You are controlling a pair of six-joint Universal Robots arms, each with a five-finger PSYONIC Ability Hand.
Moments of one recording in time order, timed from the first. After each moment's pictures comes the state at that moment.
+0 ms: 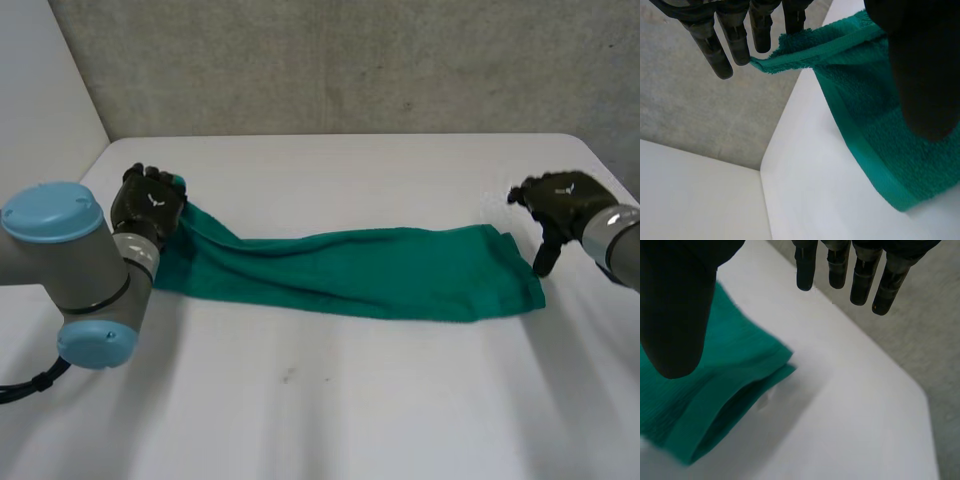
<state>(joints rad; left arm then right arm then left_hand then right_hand) 4.40 -2.15 -1.48 3.51 -1.69 4.01 1.65 -1.08 1.34 0.13 1.34 2.58 0.20 0.20 0.21 0.20 0.05 0.20 0.21 0.21 0.23 0.07</state>
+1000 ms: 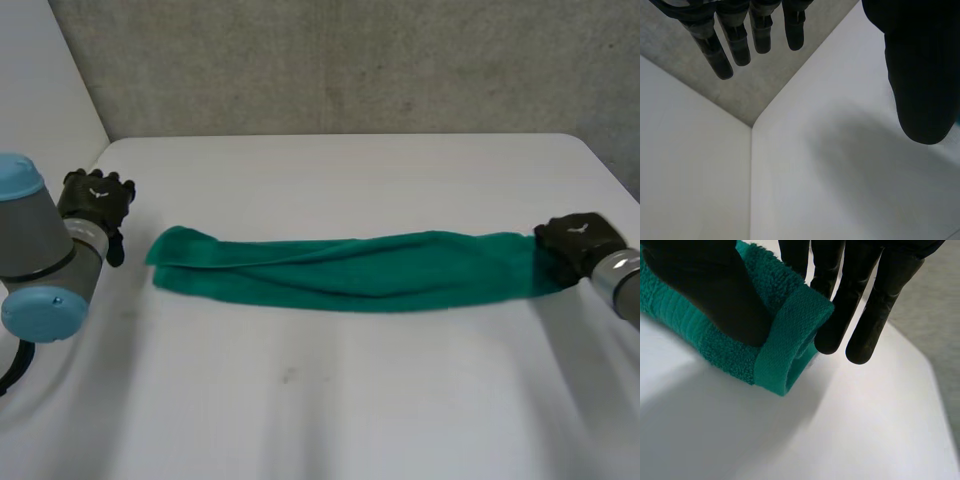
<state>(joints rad) 4.55 -2.15 -1.39 3.35 -1.65 3.75 1.54 -1.03 1.52 -0.10 1.29 2.56 0.21 0.21 0.22 0.21 0.04 0.96 1.18 1.18 1.19 0.97</state>
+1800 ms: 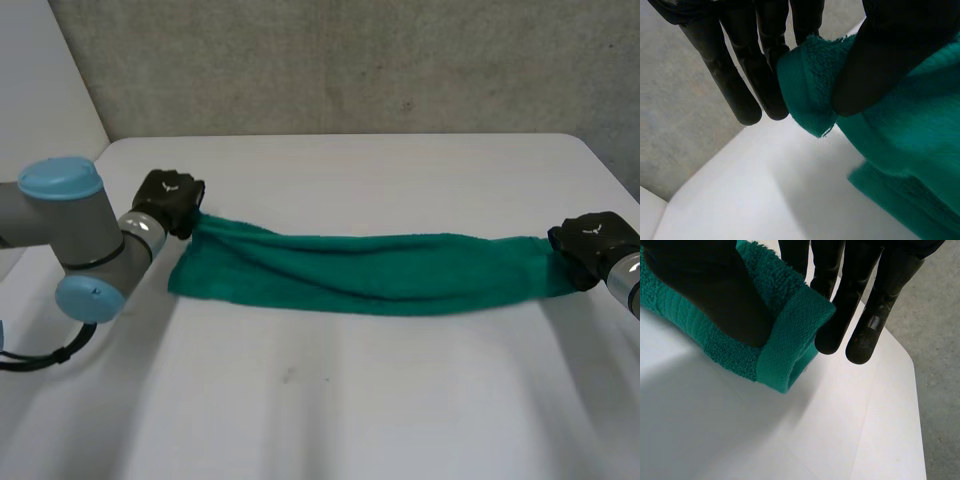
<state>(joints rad) 4.48 -2.38 -1.12 3.32 -1.42 3.60 1.51 -1.07 1.57 -0.11 1.29 2.46 1.09 1.17 1.16 1.17 0.95 0.96 1.18 1.18 1.19 0.98</state>
